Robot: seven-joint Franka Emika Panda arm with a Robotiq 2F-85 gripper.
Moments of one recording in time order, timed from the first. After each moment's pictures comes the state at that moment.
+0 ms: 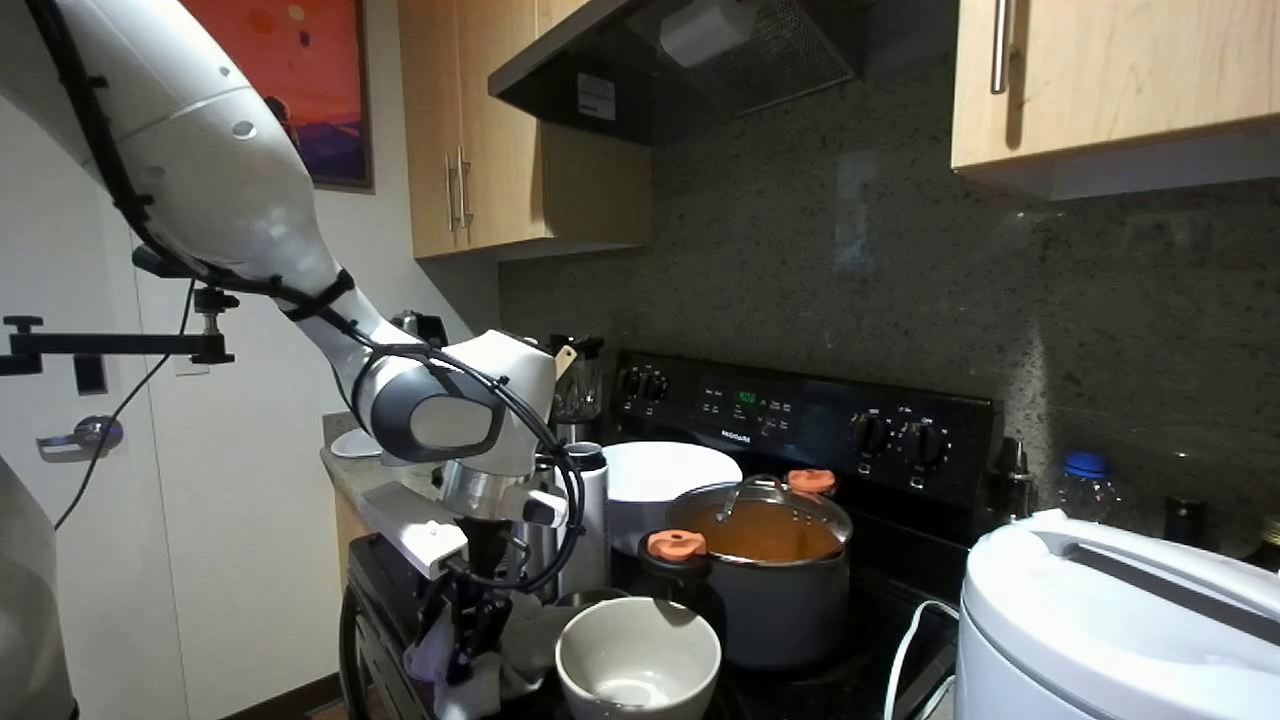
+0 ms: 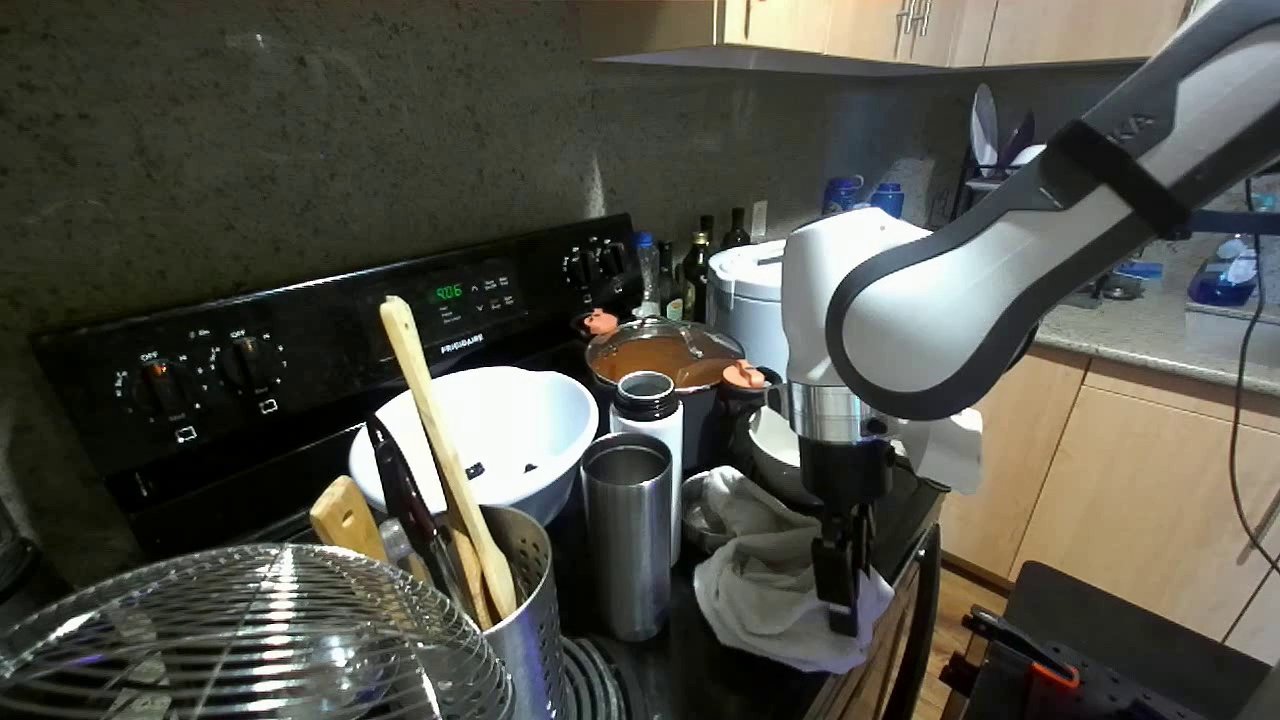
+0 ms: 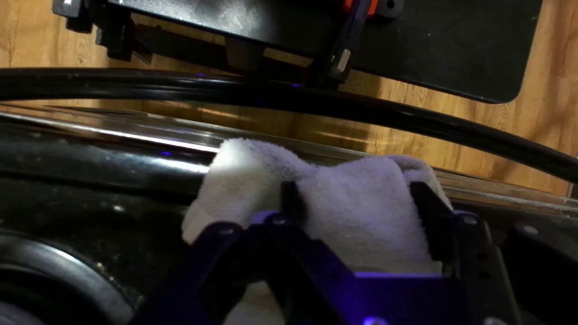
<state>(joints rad) 0.14 -0.28 -0.01 -2.79 0.19 2.28 -0.23</state>
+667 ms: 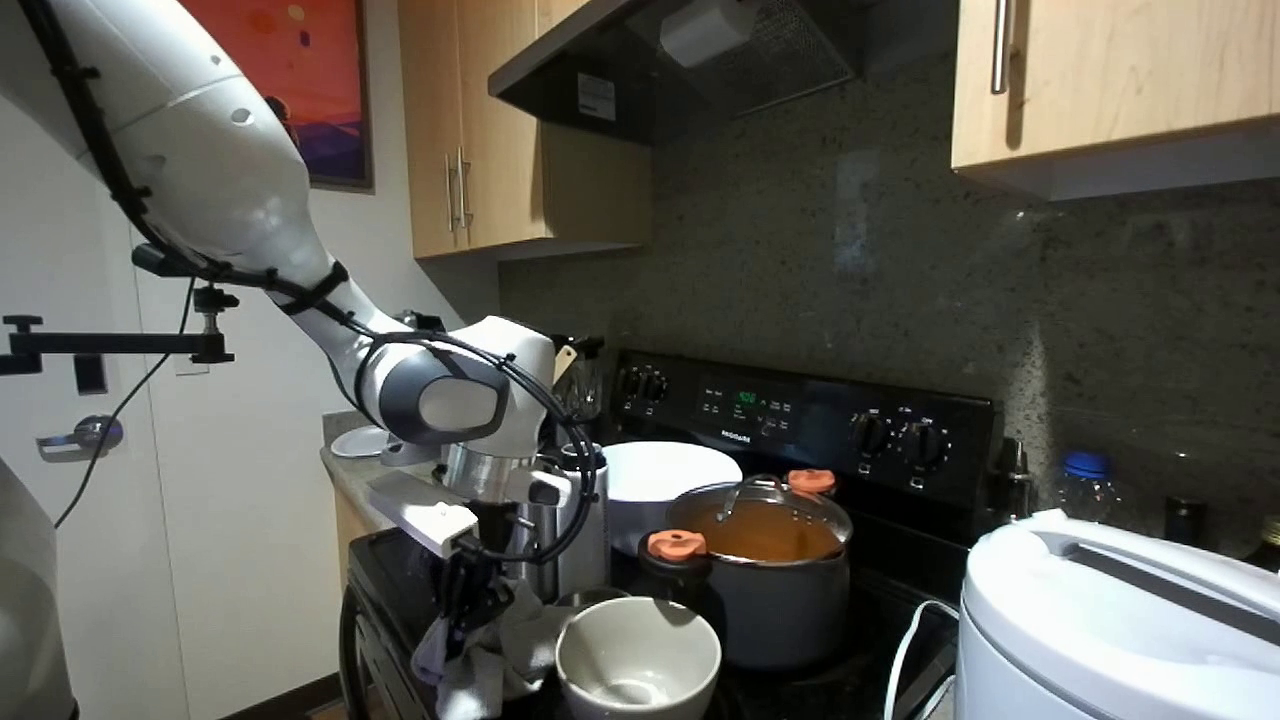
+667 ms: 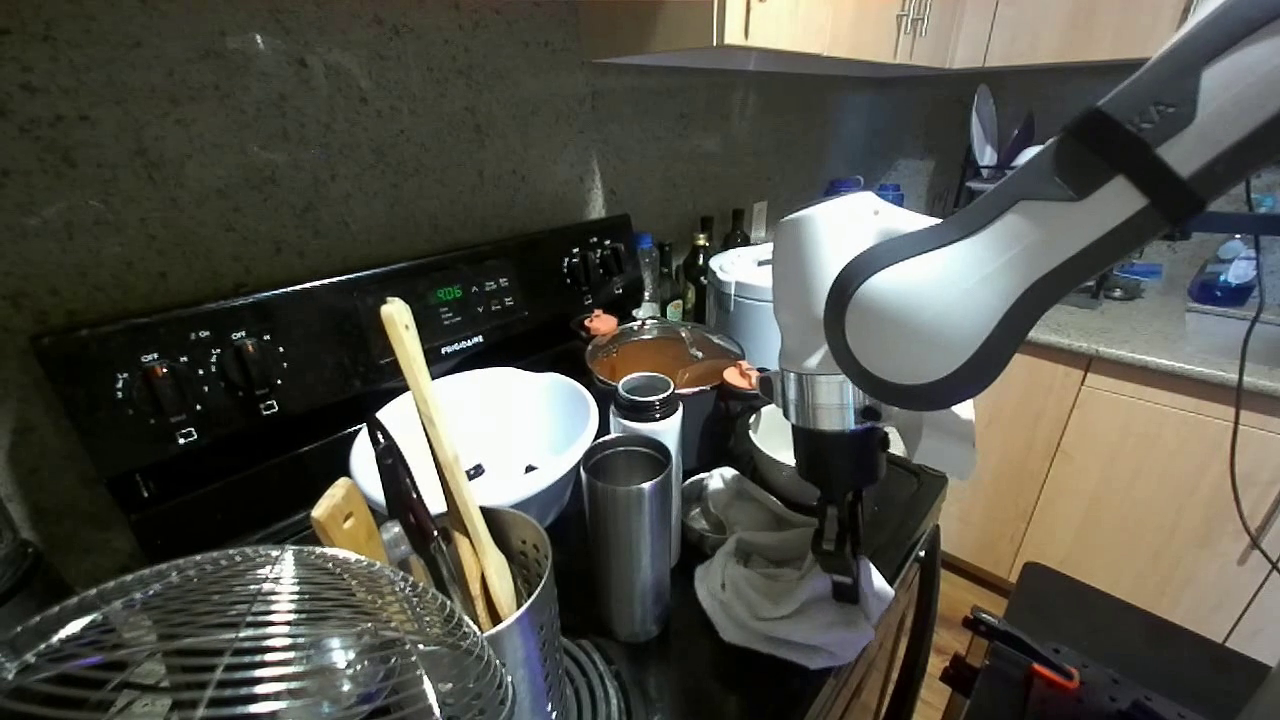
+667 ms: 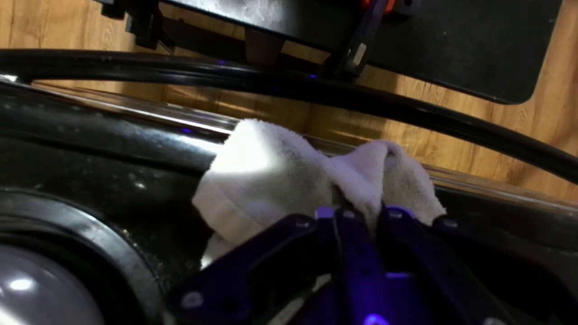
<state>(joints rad) 0.14 -0.30 0.00 -2.76 0.13 2.25 -0.21</state>
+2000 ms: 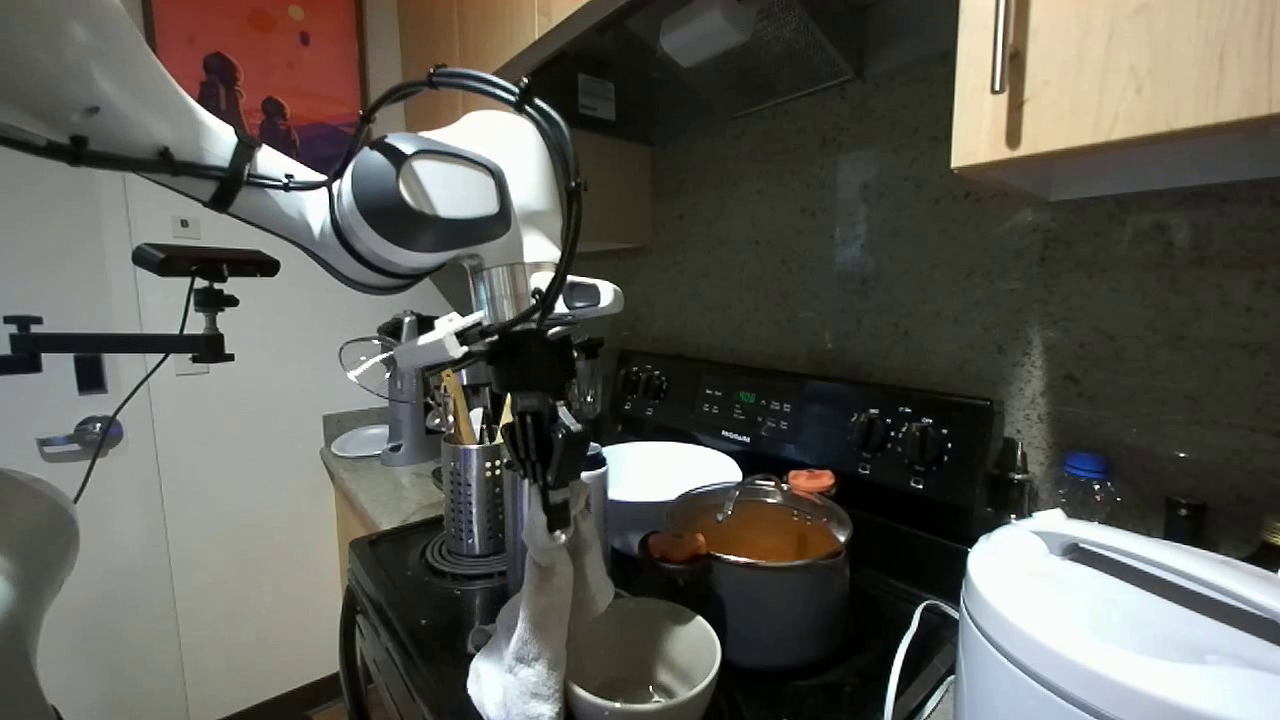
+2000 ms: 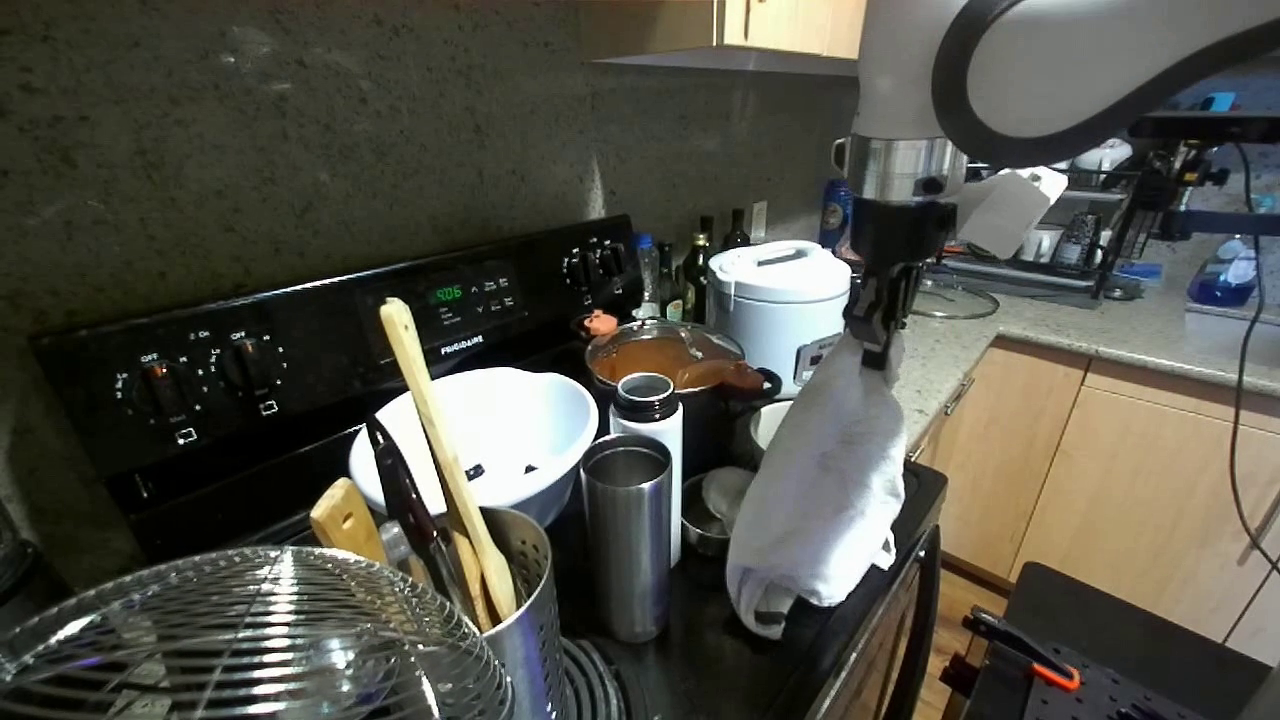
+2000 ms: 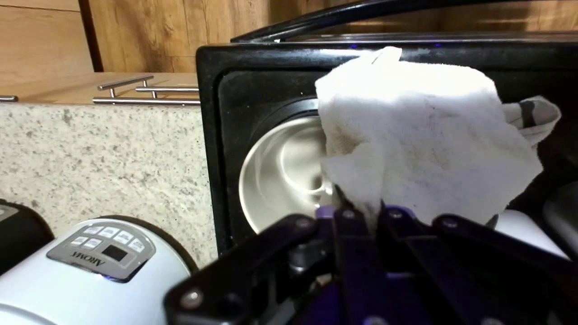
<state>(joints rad) -0.05 -0.62 -0.01 -2.60 -0.21 2.02 0.03</state>
